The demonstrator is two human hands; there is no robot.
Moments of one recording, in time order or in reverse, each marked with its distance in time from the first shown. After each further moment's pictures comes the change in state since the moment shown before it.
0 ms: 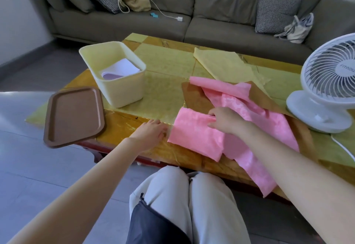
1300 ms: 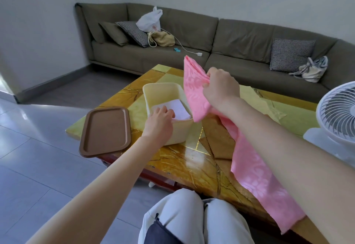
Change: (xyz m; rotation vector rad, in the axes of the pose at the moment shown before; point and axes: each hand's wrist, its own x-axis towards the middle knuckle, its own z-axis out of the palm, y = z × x) left_hand -0.023 0.000 -0.095 -0.003 0.468 -0.253; right_hand 0.004 -0.130 -0.113 0.033 0.708 -0.094
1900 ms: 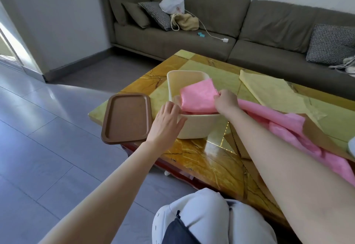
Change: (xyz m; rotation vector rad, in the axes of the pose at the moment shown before) left_hand -0.023 -0.055 0.029 -0.163 0.155 -0.030; right_hand 0.015 -0.009 0.125 0.280 -0.323 0.298
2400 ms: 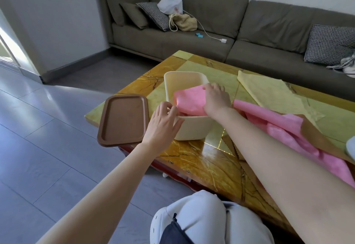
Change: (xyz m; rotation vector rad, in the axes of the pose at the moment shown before) left_hand 0.000 -0.005 0.002 0.052 0.036 0.029; right_hand -0.004 -0.009 0.005 -0.341 0.020 -0.314
